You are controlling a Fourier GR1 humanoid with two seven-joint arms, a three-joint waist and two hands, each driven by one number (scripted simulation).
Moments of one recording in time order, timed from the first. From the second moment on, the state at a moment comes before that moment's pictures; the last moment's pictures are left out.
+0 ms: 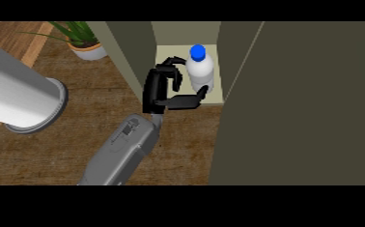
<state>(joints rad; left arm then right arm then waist) -0.60 0.00 -0.40 -0.98 0.39 0.49 -0.43 0.18 -0.27 0.58 -2.49 0.06 -0.28 0.29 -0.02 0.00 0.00</state>
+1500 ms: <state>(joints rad) -1.03 0.00 -0.29 -0.27 0.55 0.67 -0.63 0.29 -0.32 0.50 -2.48 0.00 -0.19 0.13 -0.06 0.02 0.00</state>
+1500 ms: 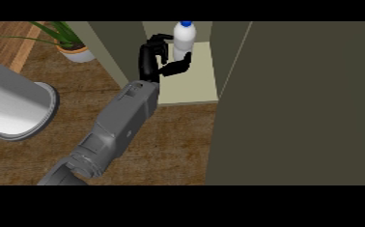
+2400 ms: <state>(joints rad) -1.13 0.01 -0.21 -0.12 0.55 0.58 -0.68 0.31 -0.32 0.48 -2.48 -0.01 -0.15 0.10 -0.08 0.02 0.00</state>
